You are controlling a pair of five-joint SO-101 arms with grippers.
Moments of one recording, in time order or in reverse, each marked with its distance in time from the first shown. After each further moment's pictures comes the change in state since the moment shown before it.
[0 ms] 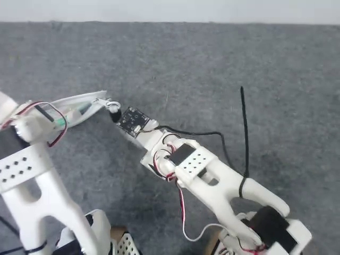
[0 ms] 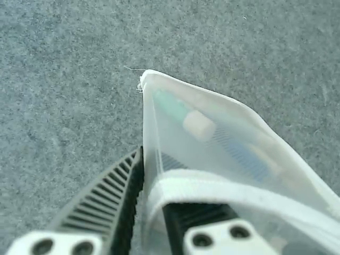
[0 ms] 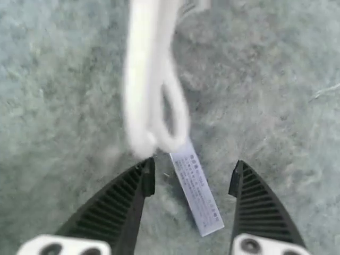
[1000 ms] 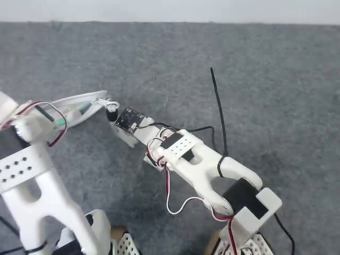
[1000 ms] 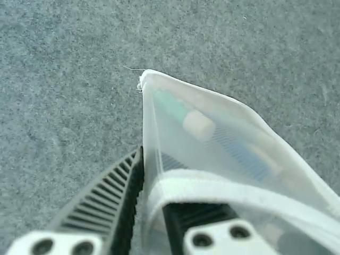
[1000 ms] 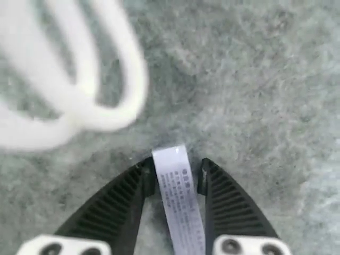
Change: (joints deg) left arm 0.0 0.1 0.0 0.0 0.0; right arm 3.1 19.2 -11.0 0.7 5.9
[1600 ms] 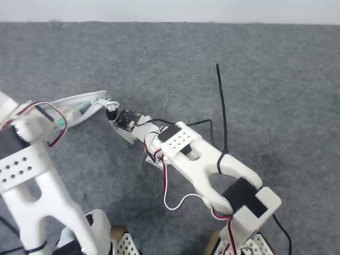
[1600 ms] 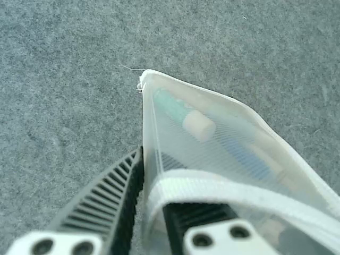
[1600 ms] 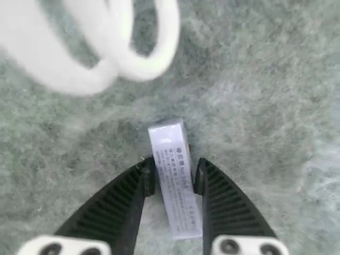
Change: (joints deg) left arm 0.0 0.0 0.0 0.0 0.0; right arm 0.5 1.4 -6.7 13.1 2.5
